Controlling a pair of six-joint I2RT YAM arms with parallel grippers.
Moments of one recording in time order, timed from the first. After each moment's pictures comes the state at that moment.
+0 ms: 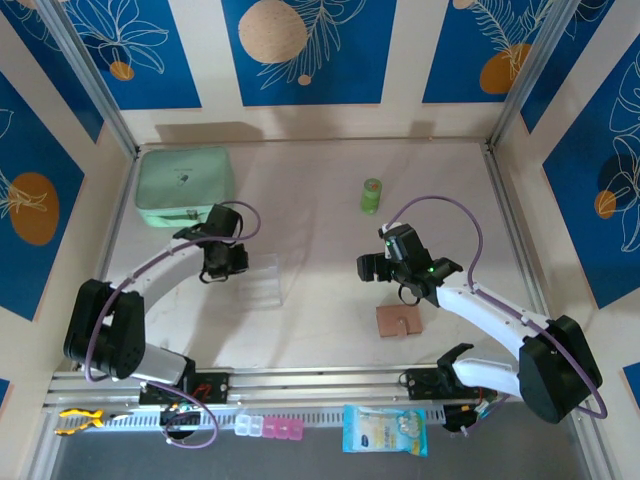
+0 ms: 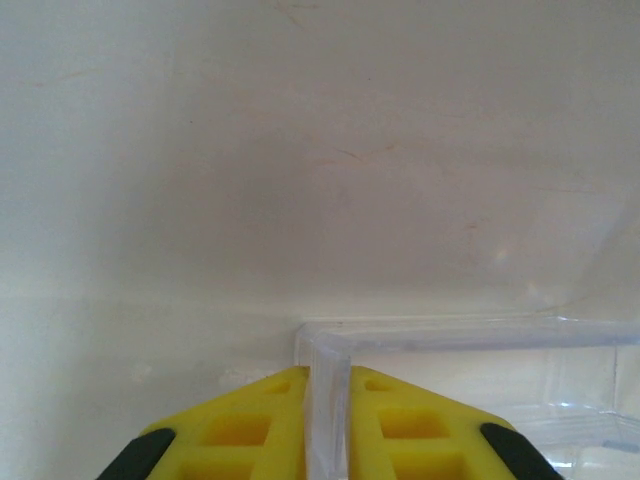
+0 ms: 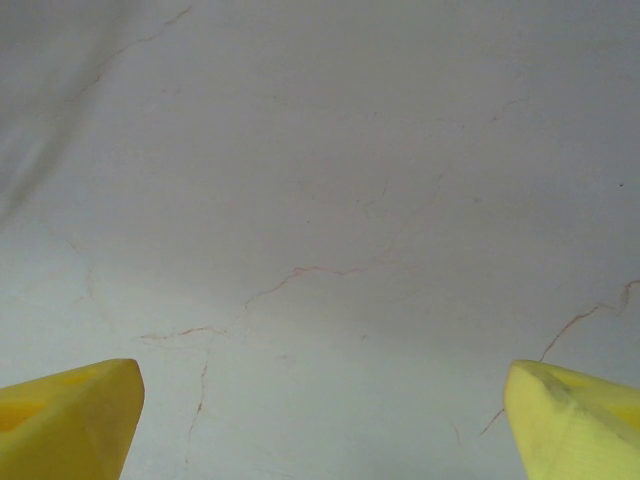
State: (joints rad) left arm -0.36 1.44 0.87 -0.65 0.00 -0.52; right arm 0.55 1.15 0.64 -0.37 0.11 0.34
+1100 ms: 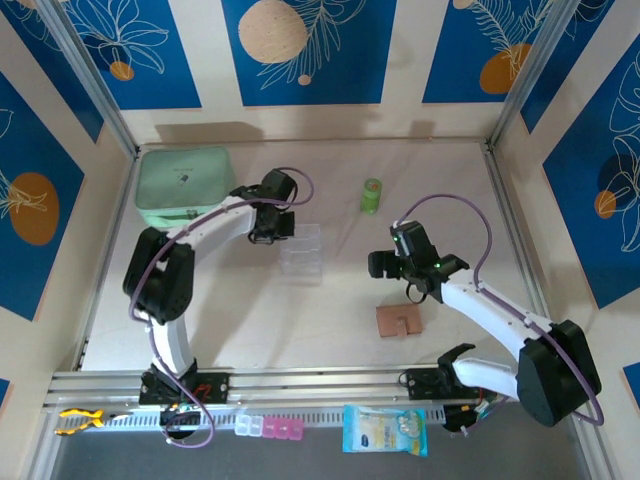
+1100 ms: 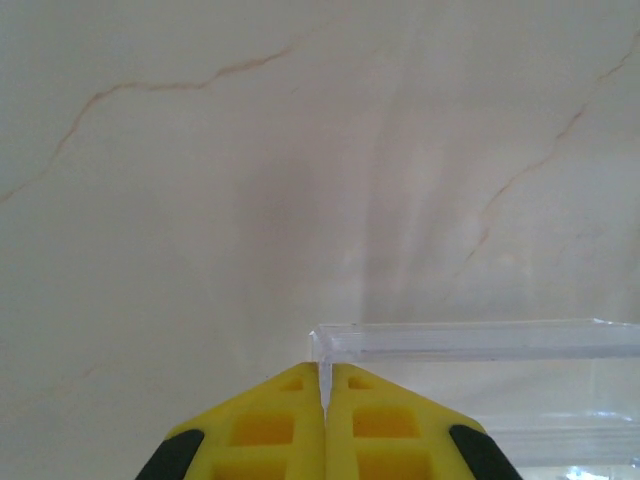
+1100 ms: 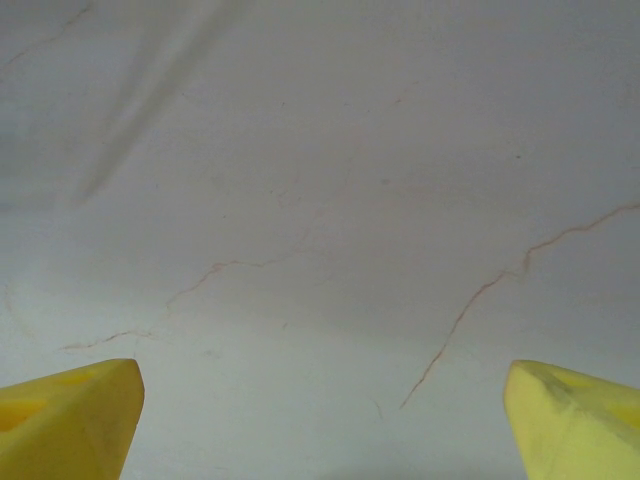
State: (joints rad) left arm -0.56 1.88 1.45 -0.76 -0.06 -0.53; right arm 0.47 1.13 0.66 -0.45 0.15 0.34
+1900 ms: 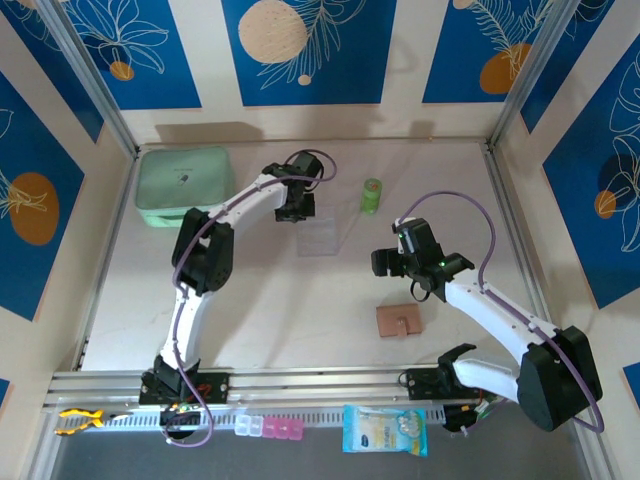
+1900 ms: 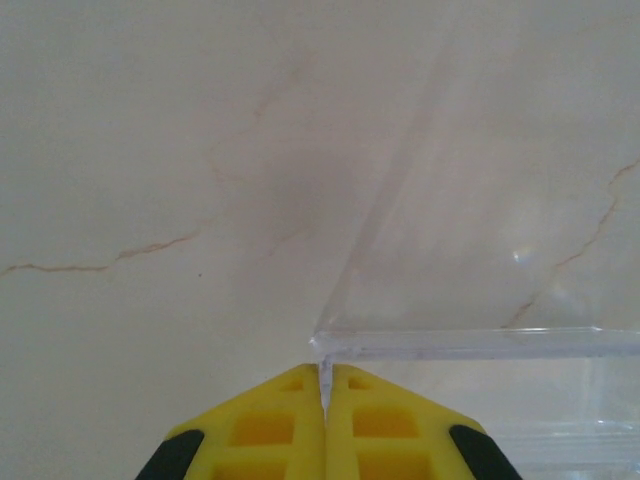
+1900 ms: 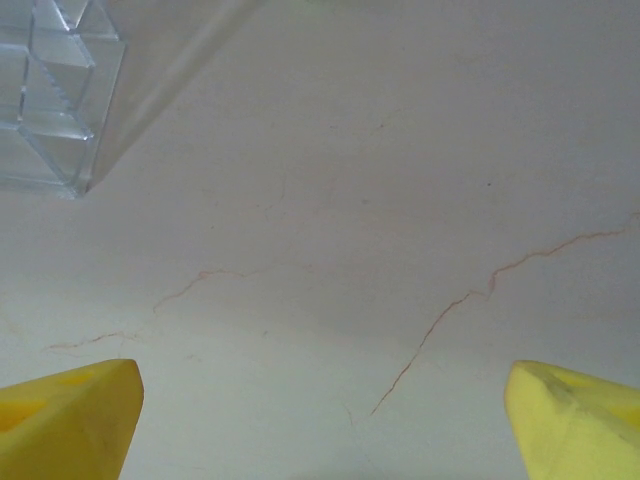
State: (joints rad) left arm -0.58 2.23 1.93 -0.93 -0.13 -0.59; right arm 0.44 1.11 0.67 -0.47 0.14 0.26
